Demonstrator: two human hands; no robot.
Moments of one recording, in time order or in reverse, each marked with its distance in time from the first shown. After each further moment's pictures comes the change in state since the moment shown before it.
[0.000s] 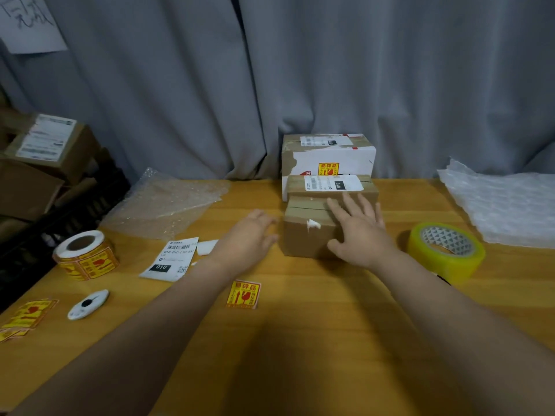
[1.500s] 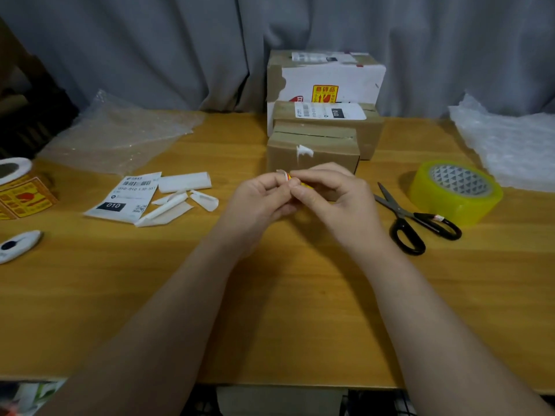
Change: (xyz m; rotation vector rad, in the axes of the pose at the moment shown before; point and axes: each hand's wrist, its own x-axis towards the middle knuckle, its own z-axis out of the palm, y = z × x) left_hand -0.019 0.029 0.073 -1.431 0.008 -0.067; right_hand -0.044 -0.023 0.048 0.952 0.347 -0.279
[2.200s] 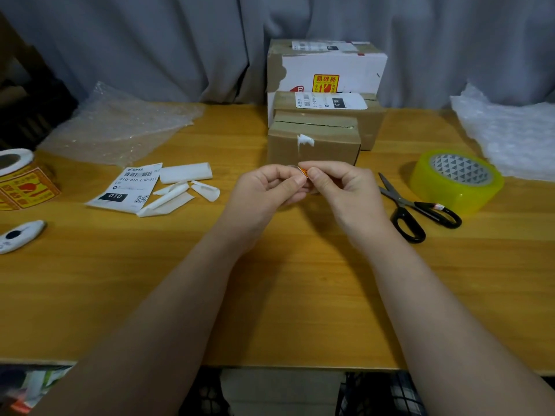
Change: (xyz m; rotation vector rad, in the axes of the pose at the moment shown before) left_hand -0.006 -0.002 0.004 0.054 0.052 0.033; right_hand -0.004 0.000 -0.003 0.153 0.017 0.204
